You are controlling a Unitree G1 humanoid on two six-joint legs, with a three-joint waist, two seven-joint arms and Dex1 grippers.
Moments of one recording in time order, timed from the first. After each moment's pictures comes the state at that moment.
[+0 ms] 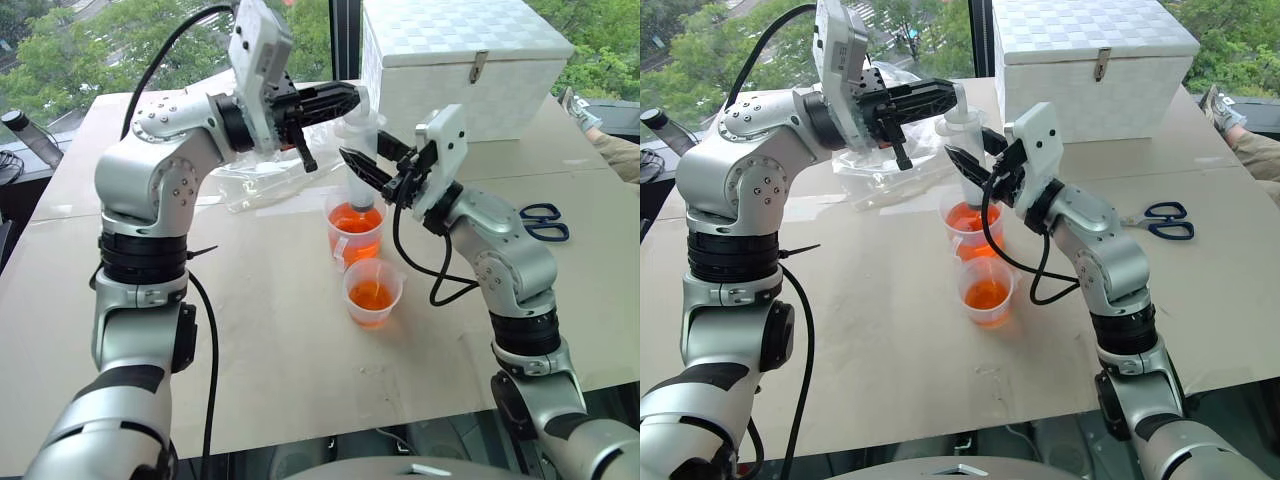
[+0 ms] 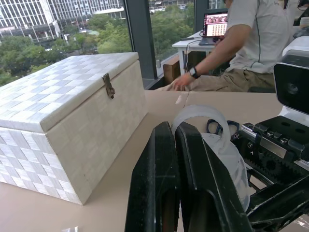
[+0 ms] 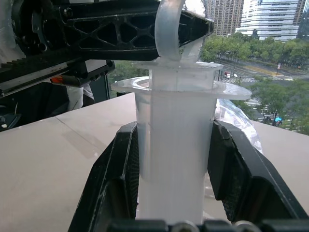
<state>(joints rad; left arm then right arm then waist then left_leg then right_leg) -0.99 0.59 0.01 -0.03 -0.55 0.65 -0.89 -0.66 -0.14 0.11 -0.28 0.37 0.56 0.48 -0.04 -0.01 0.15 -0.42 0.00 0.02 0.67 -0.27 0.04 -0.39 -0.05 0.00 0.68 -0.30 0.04</state>
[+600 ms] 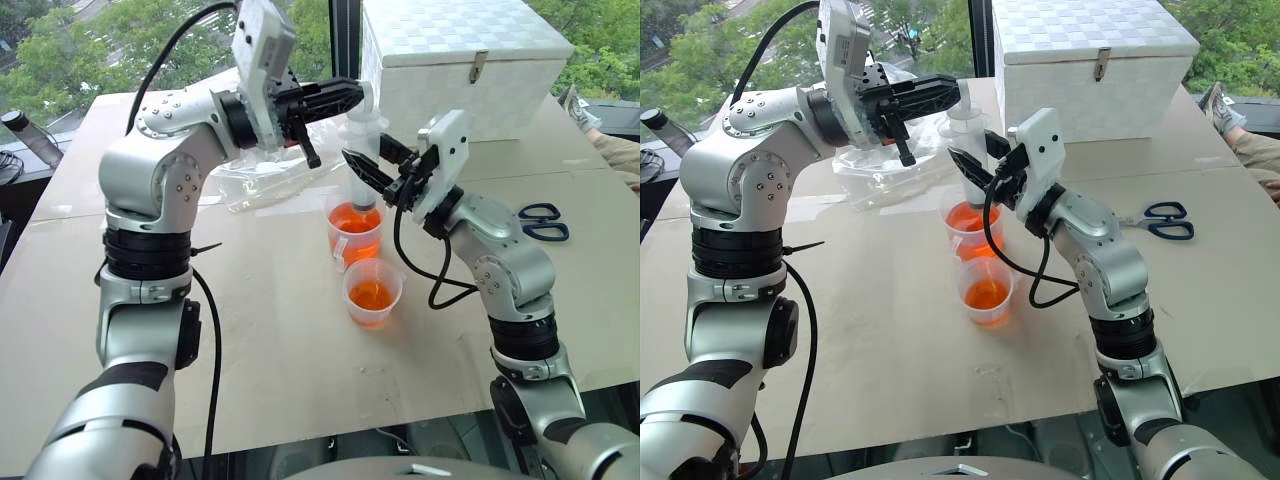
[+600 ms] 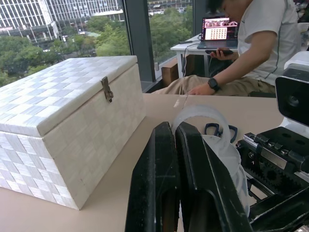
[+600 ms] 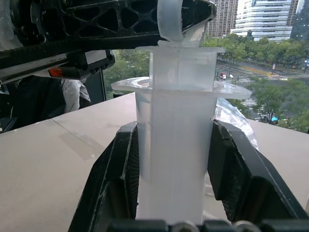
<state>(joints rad) -1.01 0.58 0.01 -0.01 -0.55 0.66 -0.88 -0.64 -0.13 0.11 -0.28 0.36 0.54 0.47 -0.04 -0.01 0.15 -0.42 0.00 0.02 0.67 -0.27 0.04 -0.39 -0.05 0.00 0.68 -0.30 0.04</state>
